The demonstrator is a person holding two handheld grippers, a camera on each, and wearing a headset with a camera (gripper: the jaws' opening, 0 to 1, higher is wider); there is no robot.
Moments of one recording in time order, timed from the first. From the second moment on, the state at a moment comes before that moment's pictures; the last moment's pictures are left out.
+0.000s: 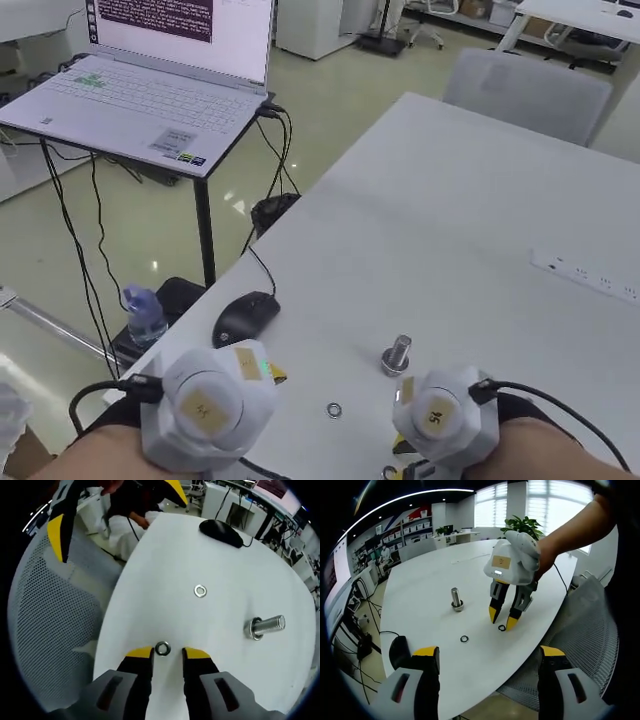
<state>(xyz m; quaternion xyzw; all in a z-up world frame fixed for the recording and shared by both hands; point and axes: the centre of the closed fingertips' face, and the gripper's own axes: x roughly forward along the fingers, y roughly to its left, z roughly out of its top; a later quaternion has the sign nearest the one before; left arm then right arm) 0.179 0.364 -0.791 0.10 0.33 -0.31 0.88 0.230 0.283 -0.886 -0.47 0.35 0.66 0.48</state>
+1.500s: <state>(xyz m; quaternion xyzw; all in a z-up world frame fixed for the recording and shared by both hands) 0.182 0.362 -0.789 0.09 0.32 -0.31 0.89 0.229 0.282 -0.887 -0.48 0.36 0.63 0.49</state>
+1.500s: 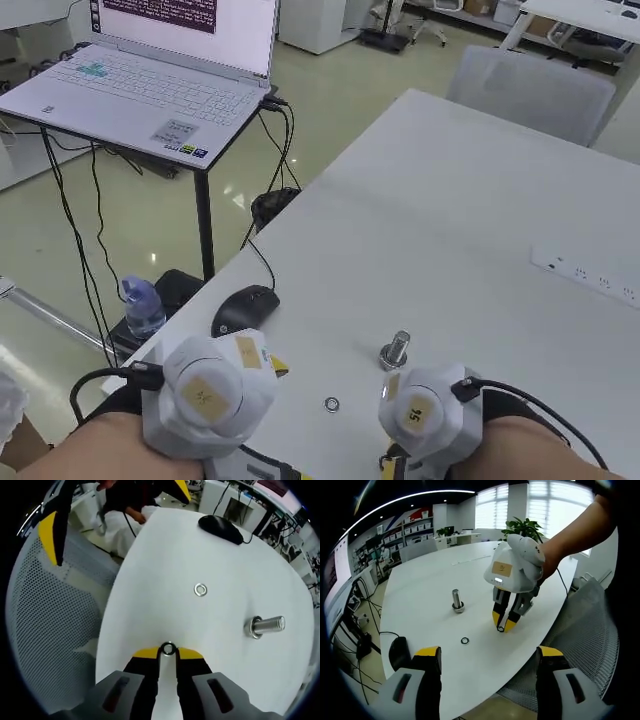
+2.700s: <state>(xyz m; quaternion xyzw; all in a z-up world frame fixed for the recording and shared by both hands) 0.197 0.358 -0.788 0.10 0.31 -0.33 0.89 0.302 0.154 -0.831 -0.42 0.44 0.53 0.59</state>
